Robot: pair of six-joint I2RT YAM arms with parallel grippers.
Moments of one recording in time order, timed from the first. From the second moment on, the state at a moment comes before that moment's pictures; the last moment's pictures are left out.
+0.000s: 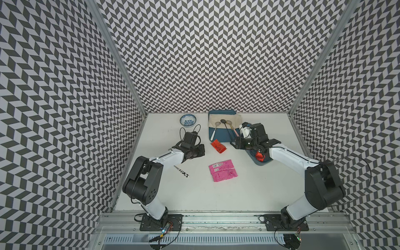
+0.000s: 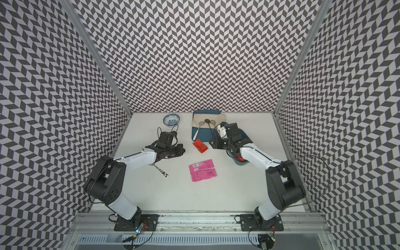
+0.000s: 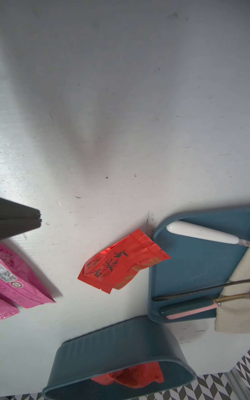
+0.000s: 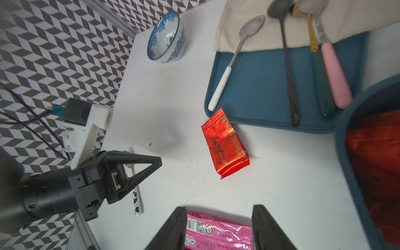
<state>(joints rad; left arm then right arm) -0.42 1.67 0.94 -0.12 0.25 -0.52 0.41 1.64 1.07 -0.19 -0.38 0.44</state>
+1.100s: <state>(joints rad) -0.45 1.83 0.99 -0.08 0.28 -0.58 0.48 2.10 1.36 -0.20 -0.47 0.40</state>
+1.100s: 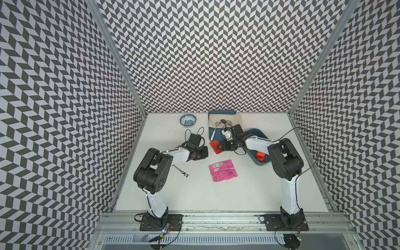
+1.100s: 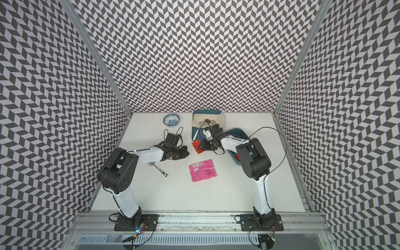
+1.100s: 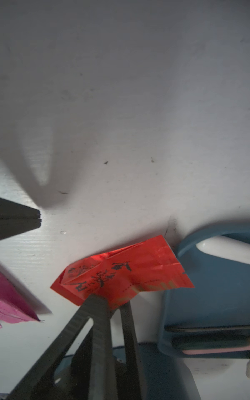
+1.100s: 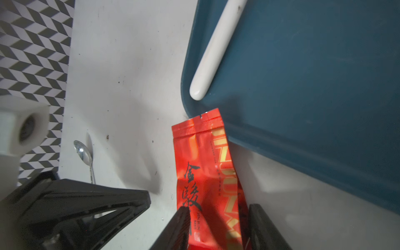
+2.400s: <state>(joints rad) -0.45 1.71 0.93 -0.11 0.22 -0.52 0.28 1.59 1.18 -0.35 -0.47 0.41</state>
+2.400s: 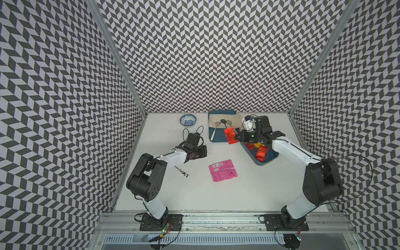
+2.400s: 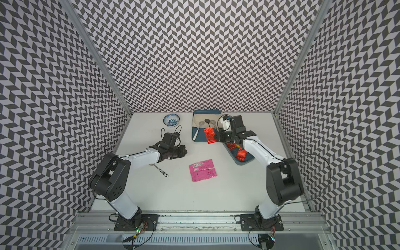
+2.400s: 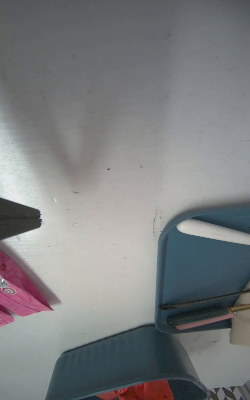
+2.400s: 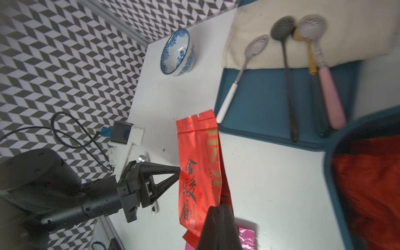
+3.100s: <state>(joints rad) -0.45 1.64 0.87 -0.11 0.22 -0.51 0.00 1.41 0.85 -0.39 -0.29 0.45</state>
